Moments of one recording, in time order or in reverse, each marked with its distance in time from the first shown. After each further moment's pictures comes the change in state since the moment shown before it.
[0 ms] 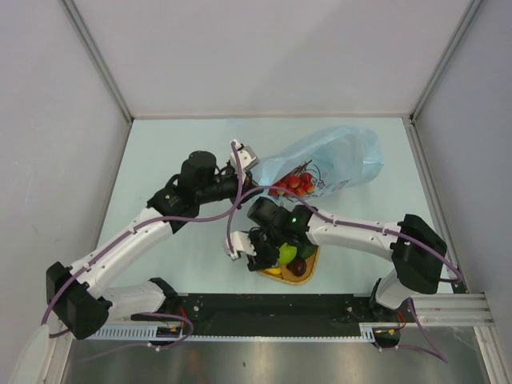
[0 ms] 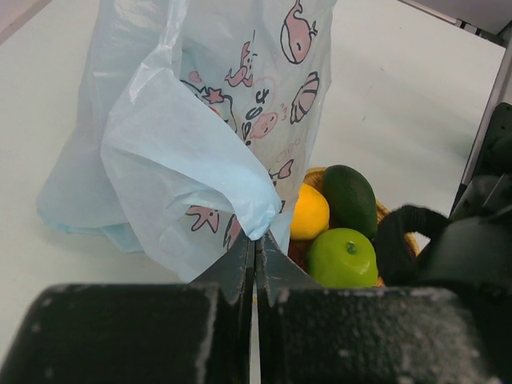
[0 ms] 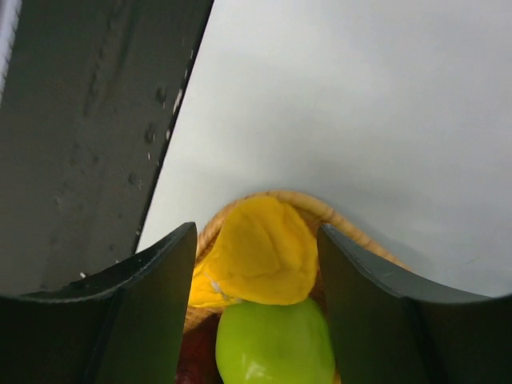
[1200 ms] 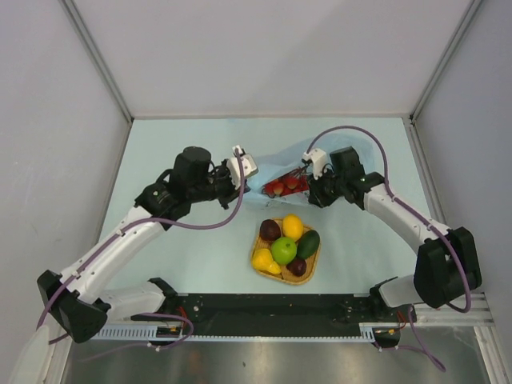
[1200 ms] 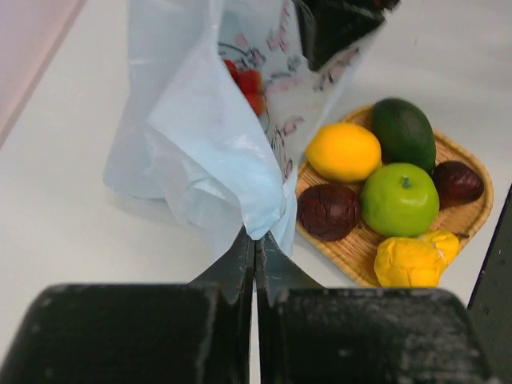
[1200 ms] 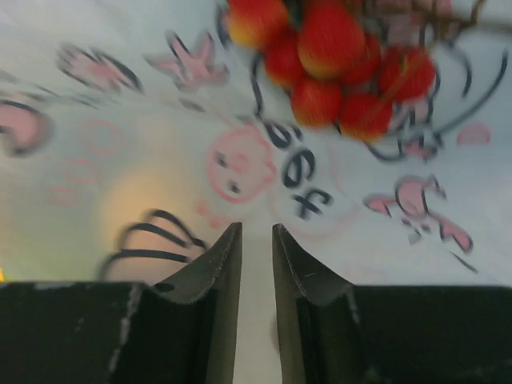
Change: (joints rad) left arm 0.012 -0.027 0.105 -0.283 -0.051 0.309; right arm -0.685 -0.187 -0.063 0.080 0.100 0.507
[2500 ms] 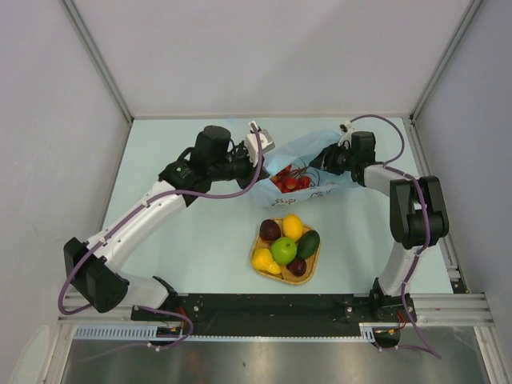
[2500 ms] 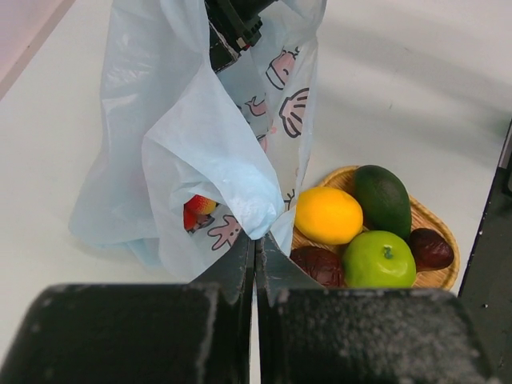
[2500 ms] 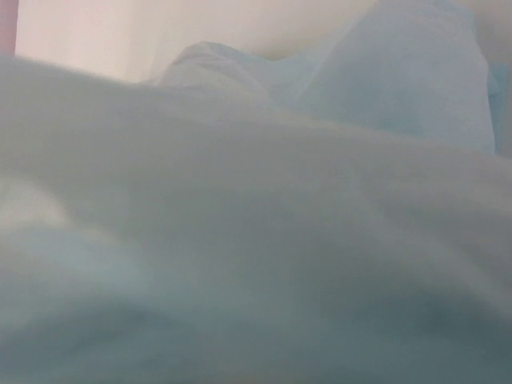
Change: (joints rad) left arm 0.004 0.238 0.190 0.086 0.076 -0.148; right arm -0.303 0.443 0.054 0.622 -0.156 0.675
